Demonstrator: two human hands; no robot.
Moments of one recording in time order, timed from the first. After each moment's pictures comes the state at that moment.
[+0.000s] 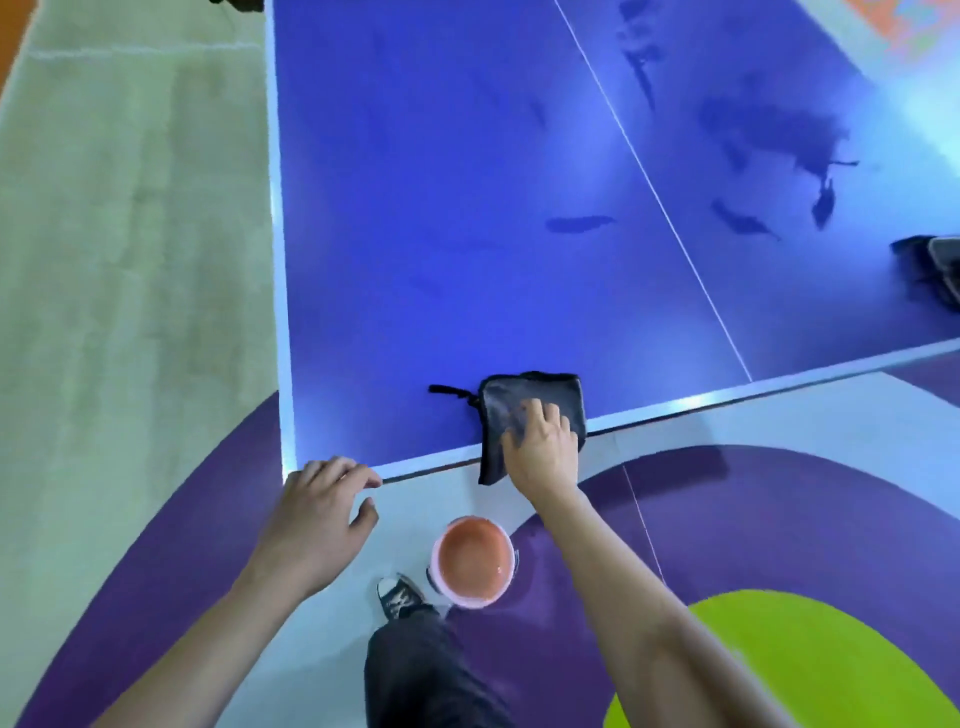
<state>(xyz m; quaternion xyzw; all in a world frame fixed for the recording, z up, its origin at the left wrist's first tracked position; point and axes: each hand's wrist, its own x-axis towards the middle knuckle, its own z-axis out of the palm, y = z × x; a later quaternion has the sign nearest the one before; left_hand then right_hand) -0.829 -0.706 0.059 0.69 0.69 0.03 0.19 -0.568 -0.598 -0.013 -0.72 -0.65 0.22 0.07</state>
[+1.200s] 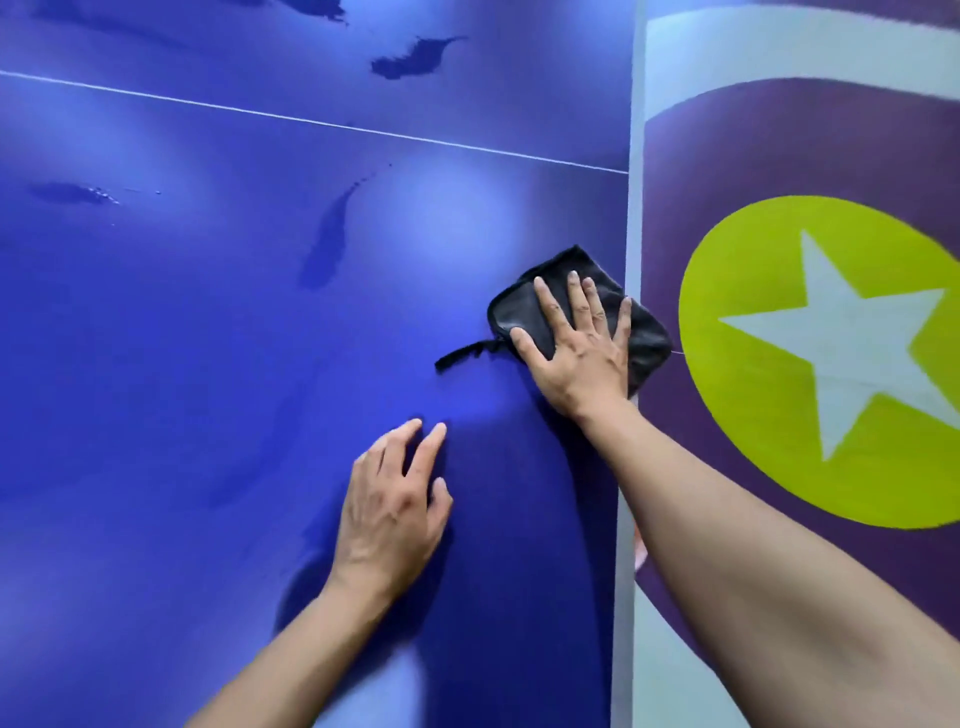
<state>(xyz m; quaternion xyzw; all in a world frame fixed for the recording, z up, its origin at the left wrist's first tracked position) -0.796 -0.314 -0.073 0.97 0.18 0.03 0.17 -0.553 -0.445 -0.096 -0.97 -0.23 0.08 0.08</state>
